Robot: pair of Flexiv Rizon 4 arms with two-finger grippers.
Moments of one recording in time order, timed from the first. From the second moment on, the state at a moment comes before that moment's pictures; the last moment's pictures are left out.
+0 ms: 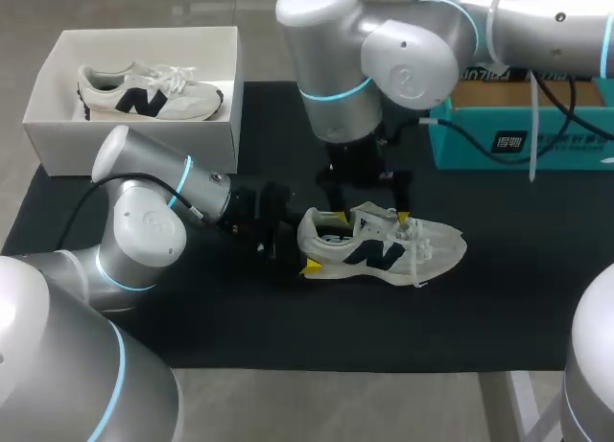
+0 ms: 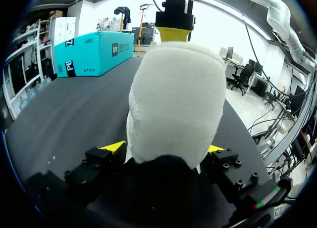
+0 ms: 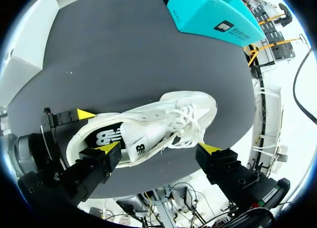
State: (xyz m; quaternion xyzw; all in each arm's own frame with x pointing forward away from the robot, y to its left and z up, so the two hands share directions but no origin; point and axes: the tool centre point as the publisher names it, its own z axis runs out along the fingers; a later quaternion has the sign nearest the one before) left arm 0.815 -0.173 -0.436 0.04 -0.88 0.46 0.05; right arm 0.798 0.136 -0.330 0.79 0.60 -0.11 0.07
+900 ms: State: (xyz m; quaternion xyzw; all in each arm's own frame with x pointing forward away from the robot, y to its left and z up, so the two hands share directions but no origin) left arm 0.815 -0.173 -0.436 0.04 -0.88 0.46 0.05; right arm 0.810 0.106 -0.329 0.79 0.59 -0.16 0.09
